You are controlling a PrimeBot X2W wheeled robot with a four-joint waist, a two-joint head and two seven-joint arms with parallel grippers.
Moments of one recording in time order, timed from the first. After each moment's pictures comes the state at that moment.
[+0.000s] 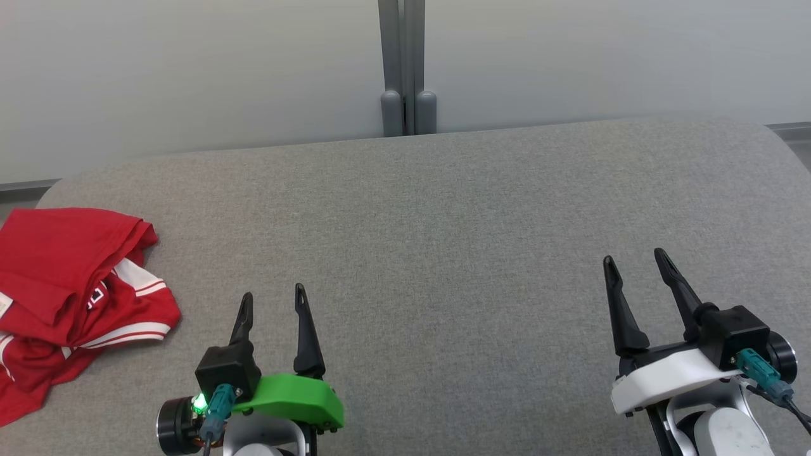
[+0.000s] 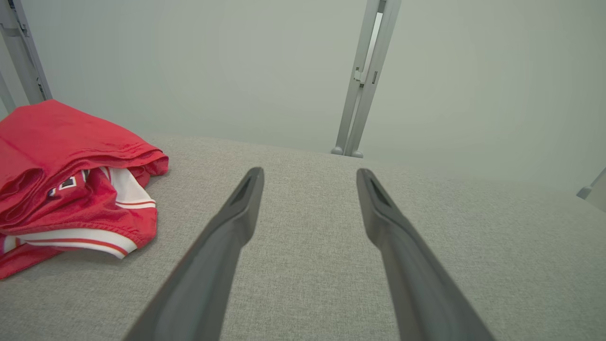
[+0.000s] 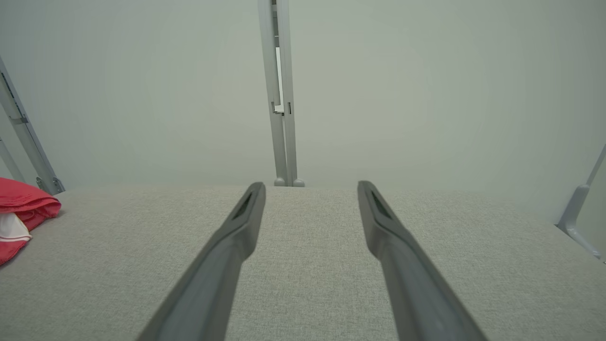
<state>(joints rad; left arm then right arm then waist) -0.07 0.07 -0.38 0.11 -0.35 0.34 -0.16 -0.02 -0.06 0.01 0.03 0.09 0.13 -0.16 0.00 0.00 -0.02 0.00</state>
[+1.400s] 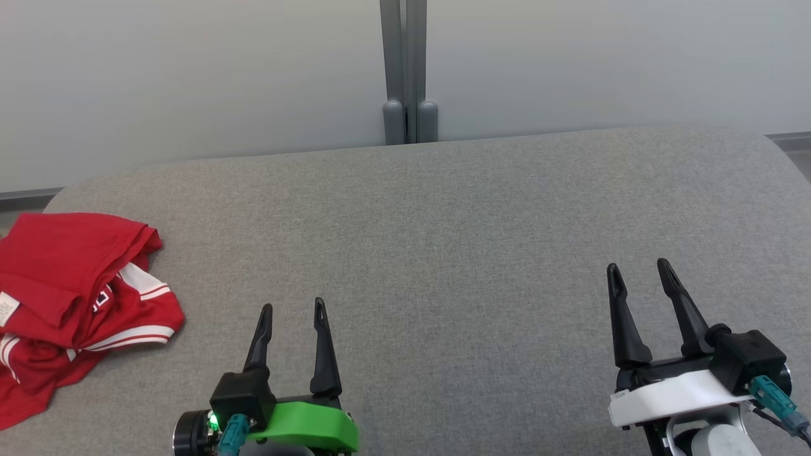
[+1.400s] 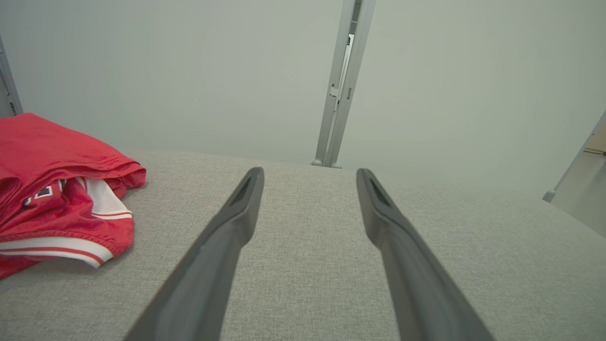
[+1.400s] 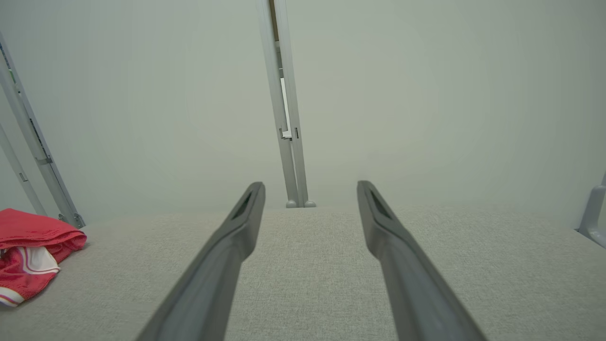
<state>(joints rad) -0.02 0.05 -0.40 0.11 -0.34 0.28 -0.26 0.03 -0.05 0.03 0.01 0.16 0.13 -0.26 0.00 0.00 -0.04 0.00</state>
